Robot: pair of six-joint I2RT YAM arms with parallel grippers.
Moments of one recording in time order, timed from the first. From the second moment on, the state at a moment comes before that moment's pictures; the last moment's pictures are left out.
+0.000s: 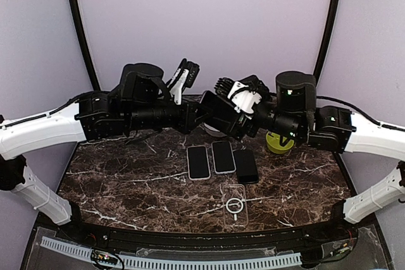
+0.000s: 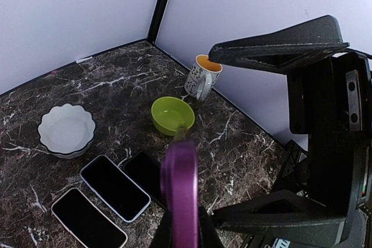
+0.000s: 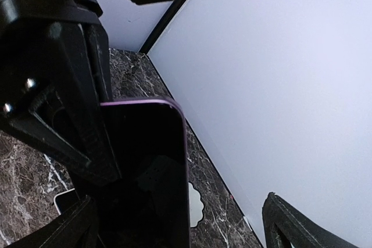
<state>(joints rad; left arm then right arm) -1.08 1.42 1.35 -0.29 -0.09 -0.39 1.13 1.24 1.15 -0.14 0.34 -0.58</state>
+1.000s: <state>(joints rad) -1.08 1.43 1.38 -0.32 -0.13 -0.28 1.13 1.32 1.18 -0.28 0.42 0.01</state>
